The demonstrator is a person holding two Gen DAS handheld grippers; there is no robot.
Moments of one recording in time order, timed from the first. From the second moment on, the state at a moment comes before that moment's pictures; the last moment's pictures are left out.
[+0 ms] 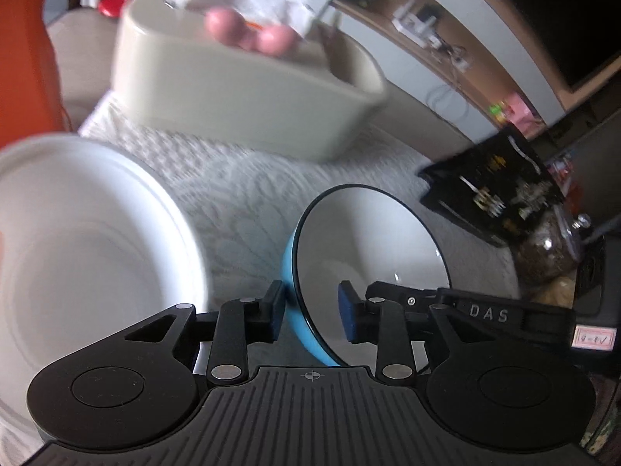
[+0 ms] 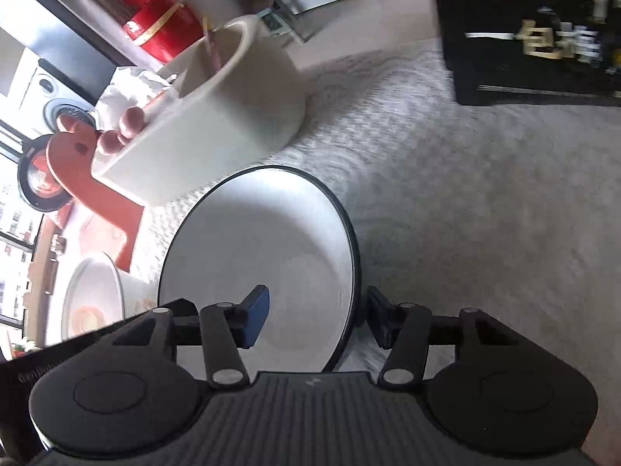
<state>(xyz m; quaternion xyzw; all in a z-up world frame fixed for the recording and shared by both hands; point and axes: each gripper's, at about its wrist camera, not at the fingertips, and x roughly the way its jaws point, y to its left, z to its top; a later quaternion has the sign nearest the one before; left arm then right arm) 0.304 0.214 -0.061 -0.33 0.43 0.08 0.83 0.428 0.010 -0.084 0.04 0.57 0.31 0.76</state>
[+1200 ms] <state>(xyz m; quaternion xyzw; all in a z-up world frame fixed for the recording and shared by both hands) 0.349 0.154 -0.076 -0.28 0.49 -0.07 0.82 0.451 -0.063 -0.111 0.02 0.65 0.24 0.72</state>
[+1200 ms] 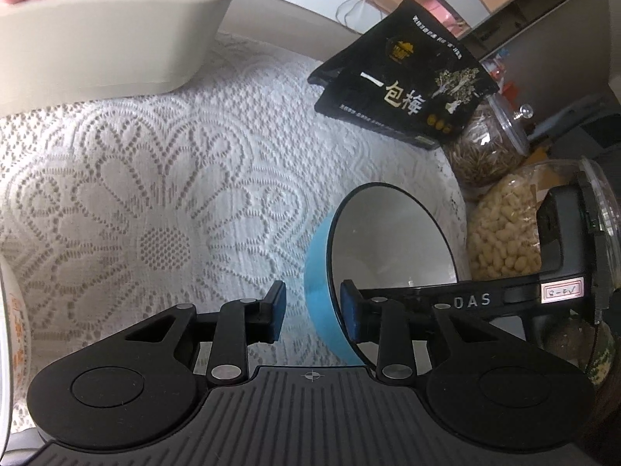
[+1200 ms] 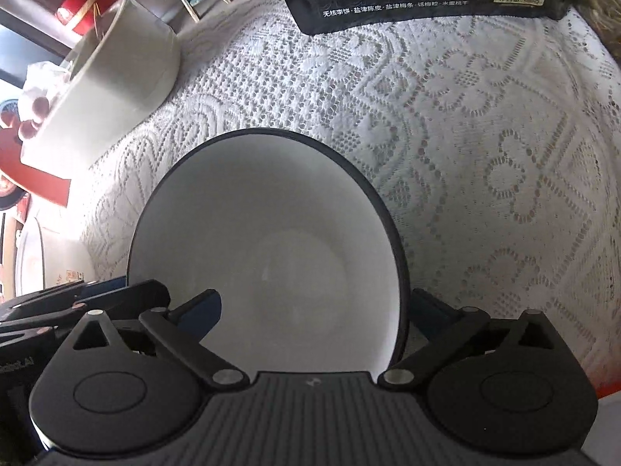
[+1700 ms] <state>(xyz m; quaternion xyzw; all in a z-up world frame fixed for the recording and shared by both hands) 0.341 0.147 -0.065 -0.23 0.48 -0.06 0.85 0.462 -0.054 -0.114 -0.01 0.68 0.25 0.69</state>
